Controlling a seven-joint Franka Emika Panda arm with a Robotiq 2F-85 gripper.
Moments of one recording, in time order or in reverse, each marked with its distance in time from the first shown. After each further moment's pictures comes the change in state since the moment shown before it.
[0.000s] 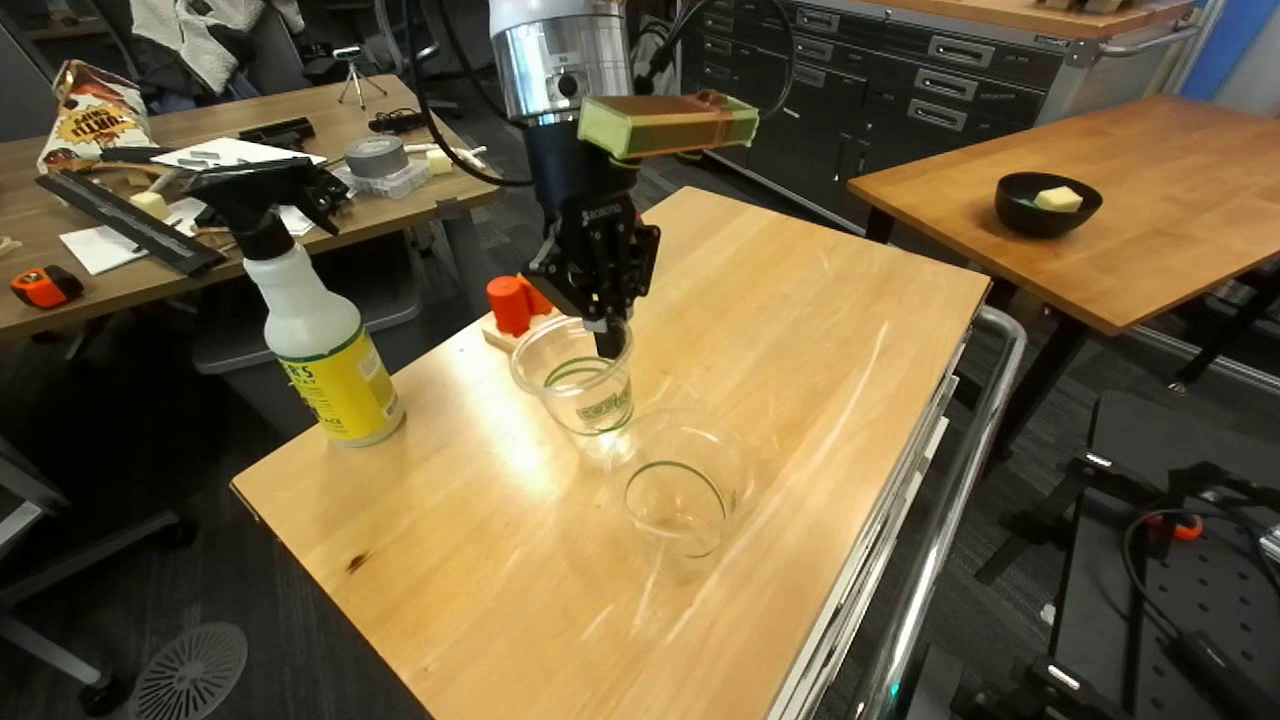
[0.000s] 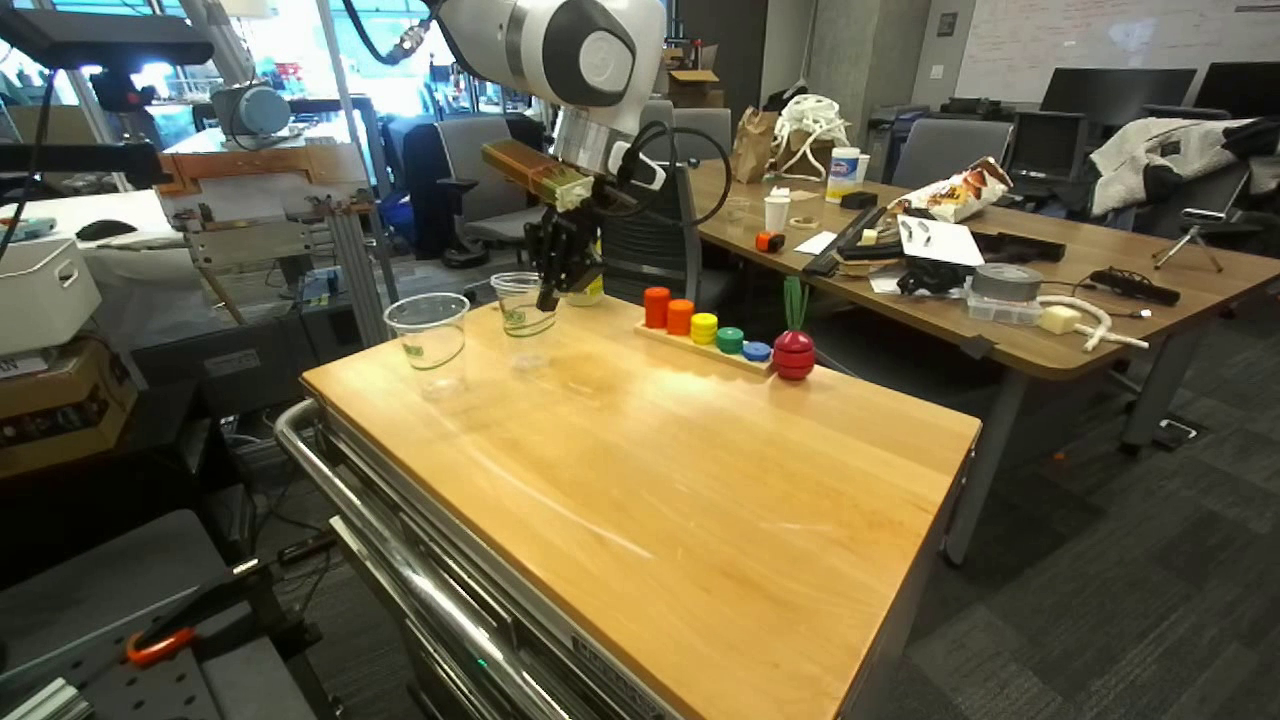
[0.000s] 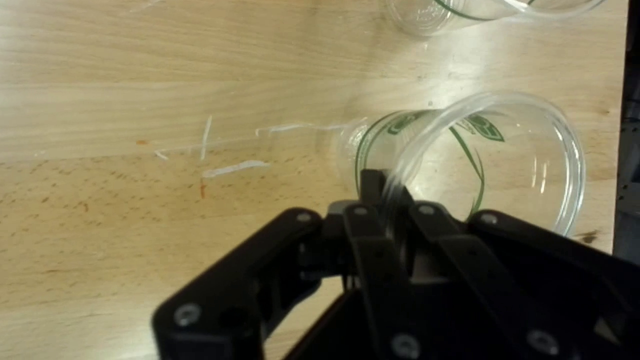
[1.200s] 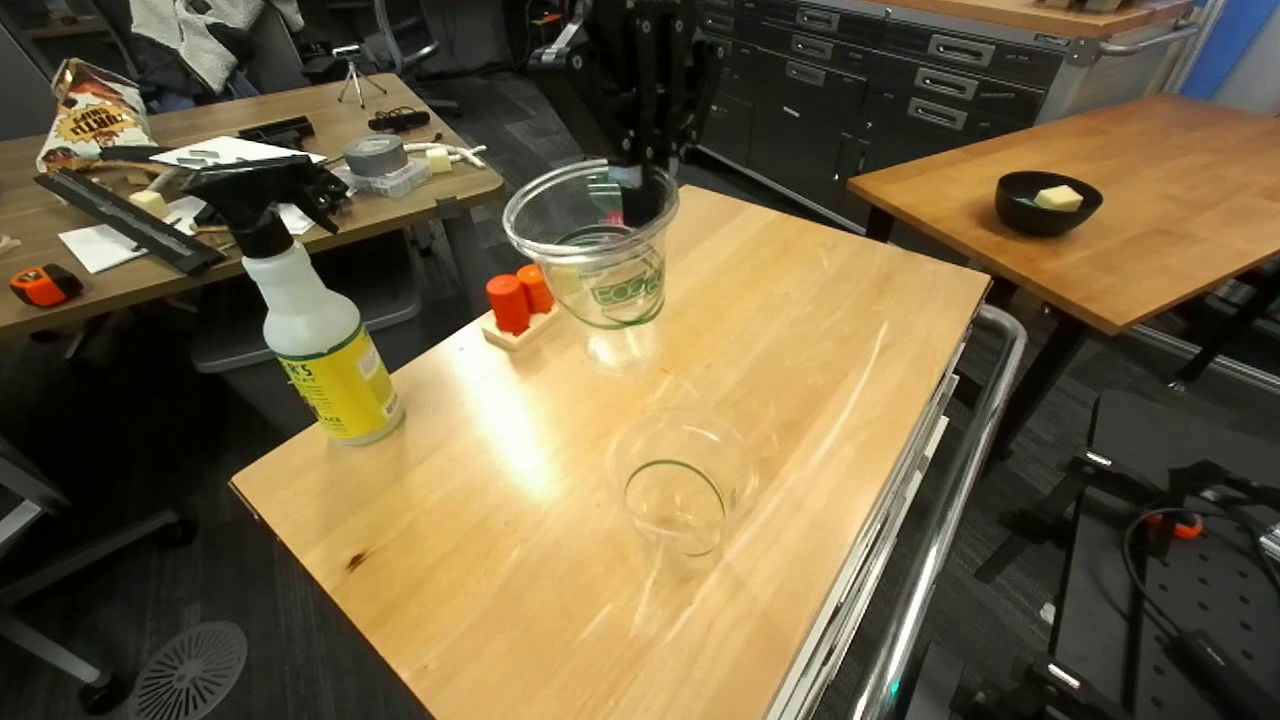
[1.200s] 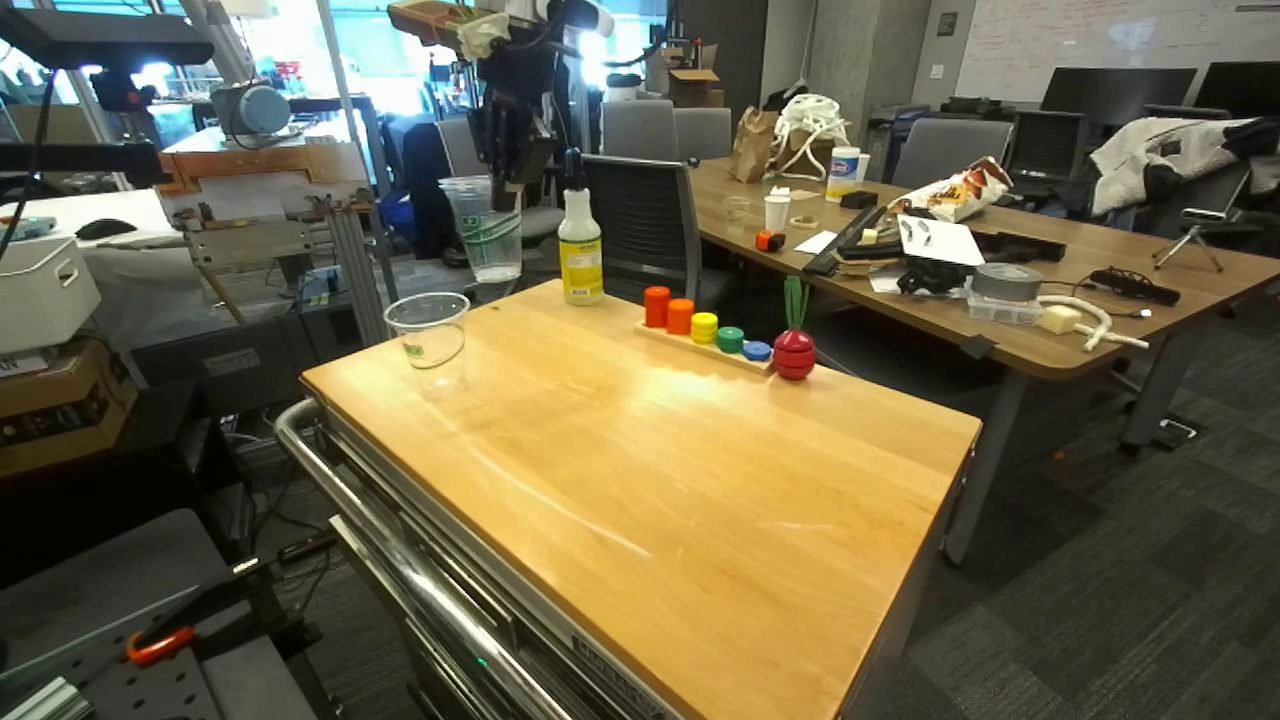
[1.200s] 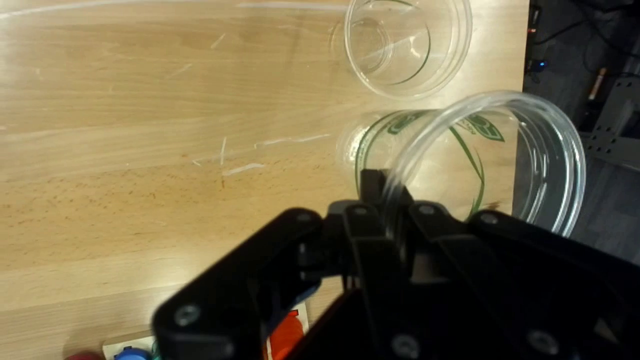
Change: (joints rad) arm 0.051 -0.381 -0.015 -0.212 -0.018 -0.016 0.108
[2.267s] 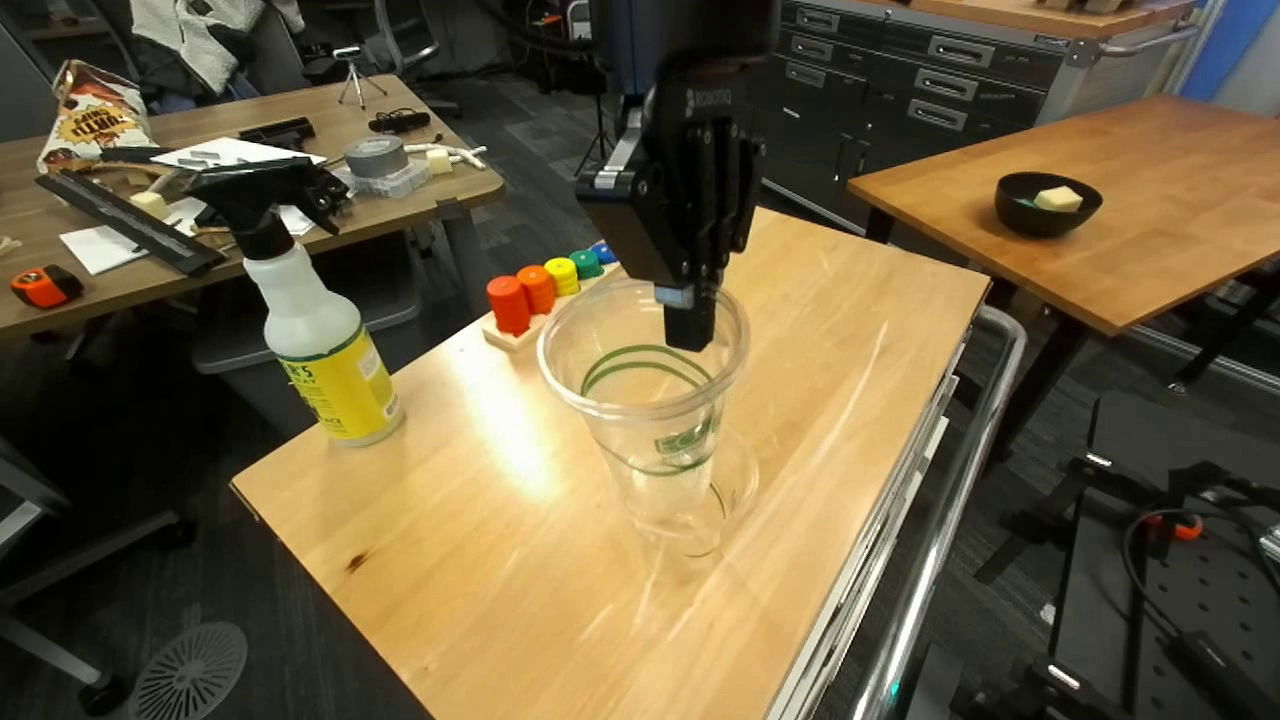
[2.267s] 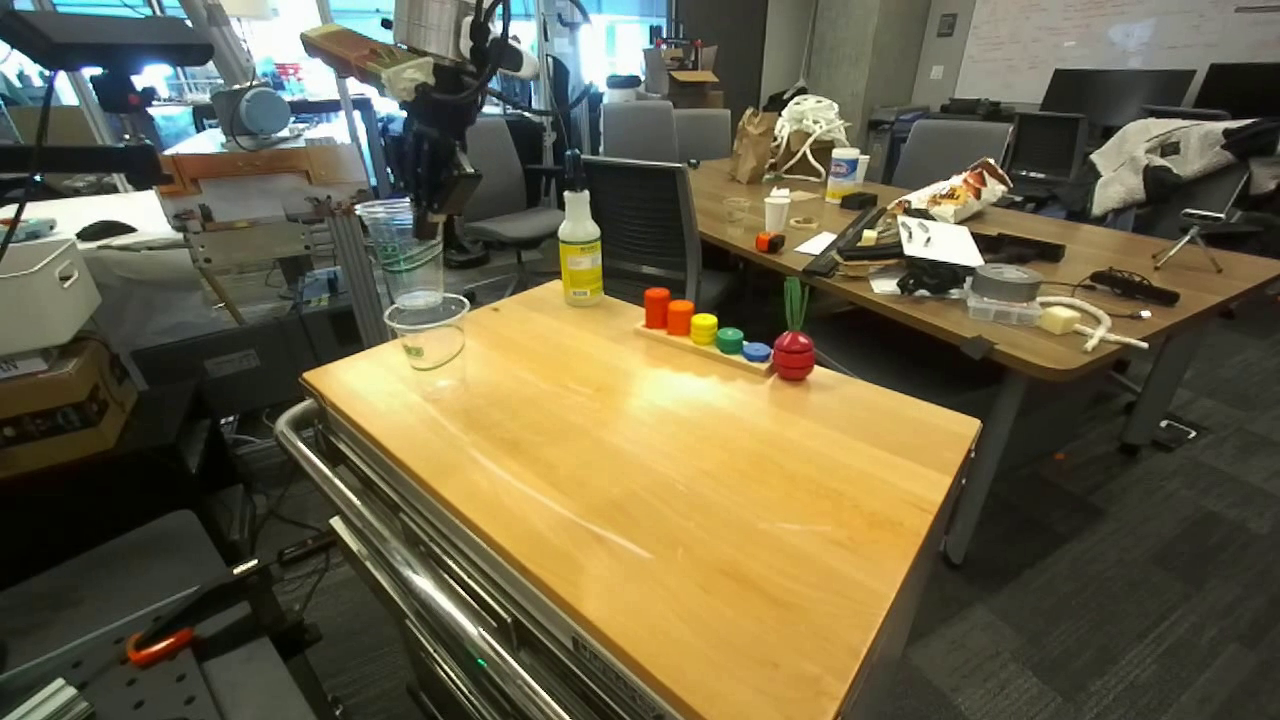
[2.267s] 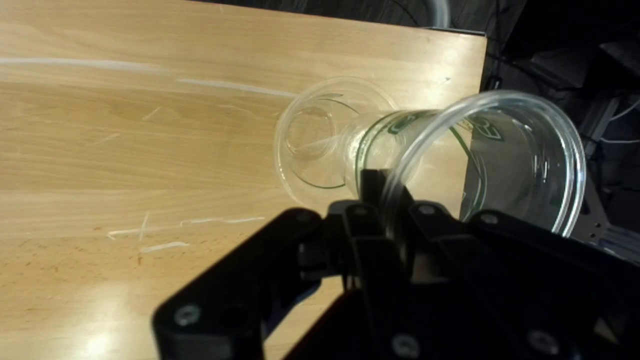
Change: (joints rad) arm 0.030 -0.096 0.066 -0.194 0.085 0.064 -0.100
